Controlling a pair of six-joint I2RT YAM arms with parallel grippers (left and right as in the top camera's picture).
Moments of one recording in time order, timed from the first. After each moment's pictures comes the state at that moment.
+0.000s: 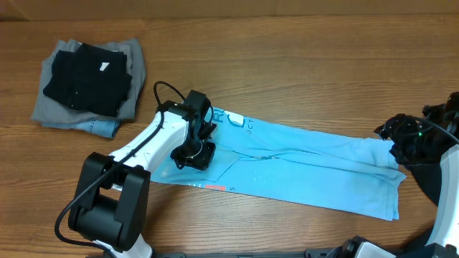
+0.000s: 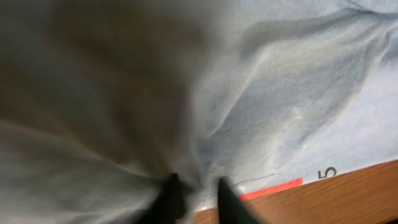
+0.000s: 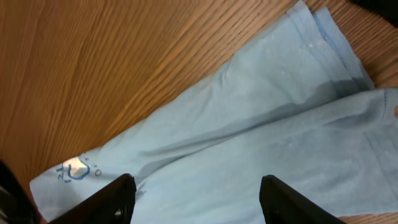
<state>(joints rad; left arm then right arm) -0.38 1.81 1.13 -0.98 0.20 -0.07 -0.49 1.36 1.17 -1.12 -0.32 0.37</state>
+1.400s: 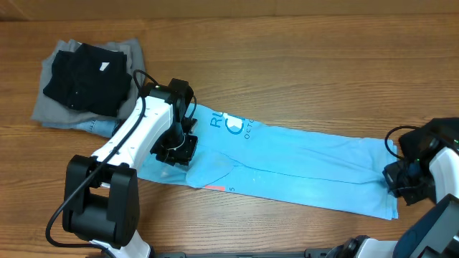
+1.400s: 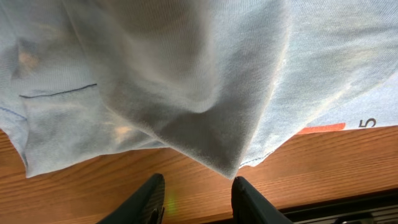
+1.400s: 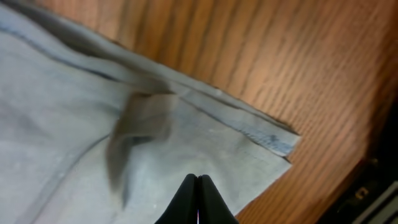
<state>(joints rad) -0.28 1.81 1.29 -1.29 0.09 -0.05 -0.60 1.53 0.90 -1.04 0.07 0.63</state>
